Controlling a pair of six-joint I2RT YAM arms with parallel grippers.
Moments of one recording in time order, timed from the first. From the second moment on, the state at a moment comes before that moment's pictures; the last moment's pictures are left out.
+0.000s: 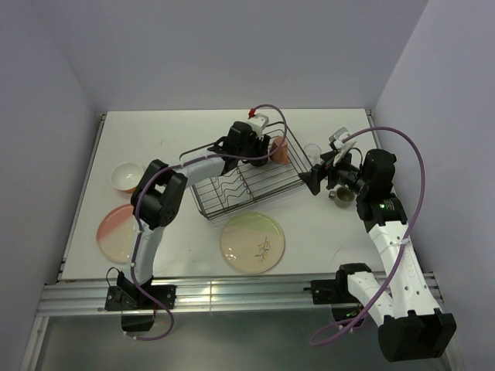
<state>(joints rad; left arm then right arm) -0.65 2.19 1.61 0.11 0.02 -0.10 0.03 0.85 0.82 -0.26 -0.64 -0.21</state>
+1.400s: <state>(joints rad) -0.66 2.17 1.52 0.15 -0.02 -0.13 0.03 0.85 0.82 -0.26 -0.65 -0.21</state>
